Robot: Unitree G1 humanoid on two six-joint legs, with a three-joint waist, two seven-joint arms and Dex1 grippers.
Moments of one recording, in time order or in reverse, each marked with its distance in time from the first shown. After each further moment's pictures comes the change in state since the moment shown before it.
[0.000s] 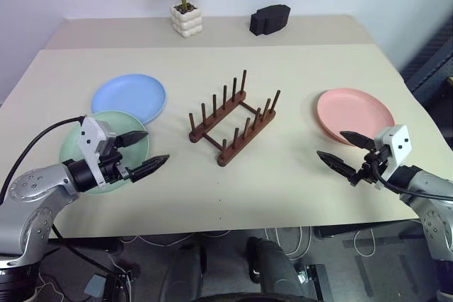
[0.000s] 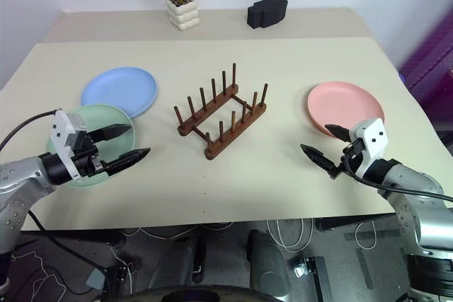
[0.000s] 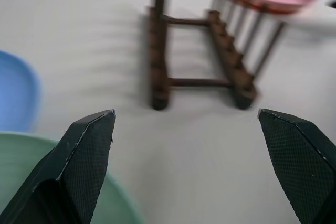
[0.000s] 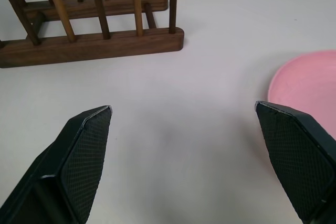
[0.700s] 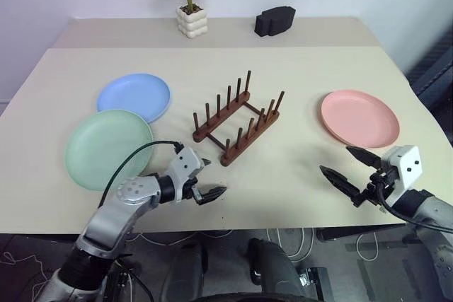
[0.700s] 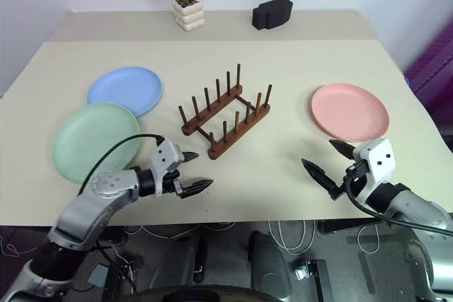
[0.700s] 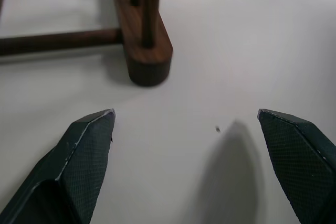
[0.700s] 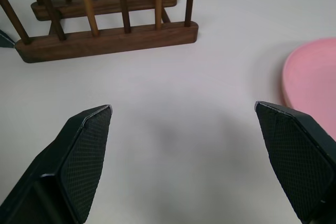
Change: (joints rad) left arm -0.164 -0.278 -0.535 0.065 0.375 -0.013 0.215; right arm 0.256 0.057 -0.096 -0.262 0.056 0.045 -0.121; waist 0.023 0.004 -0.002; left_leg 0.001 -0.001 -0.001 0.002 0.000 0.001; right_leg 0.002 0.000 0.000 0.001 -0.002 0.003
